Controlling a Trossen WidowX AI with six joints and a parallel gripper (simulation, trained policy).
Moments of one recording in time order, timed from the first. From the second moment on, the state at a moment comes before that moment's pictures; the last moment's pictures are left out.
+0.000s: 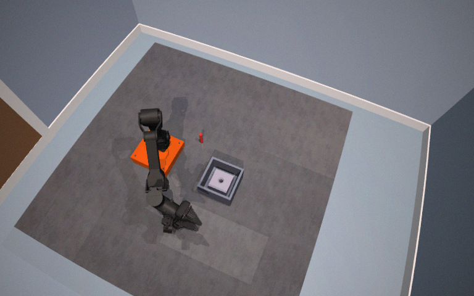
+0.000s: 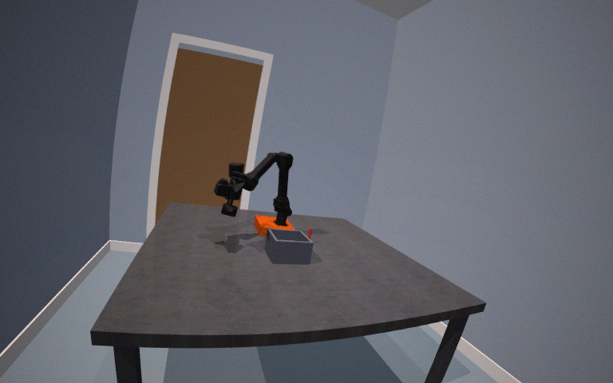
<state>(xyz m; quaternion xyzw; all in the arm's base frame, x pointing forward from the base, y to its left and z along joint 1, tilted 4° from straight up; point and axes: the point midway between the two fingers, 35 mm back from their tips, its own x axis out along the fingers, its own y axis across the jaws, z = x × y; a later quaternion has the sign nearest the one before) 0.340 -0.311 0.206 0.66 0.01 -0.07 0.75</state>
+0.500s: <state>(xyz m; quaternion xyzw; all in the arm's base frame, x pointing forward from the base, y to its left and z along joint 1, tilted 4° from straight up) 0.396 -0.237 0.269 0.58 0.03 -0.02 0.82</state>
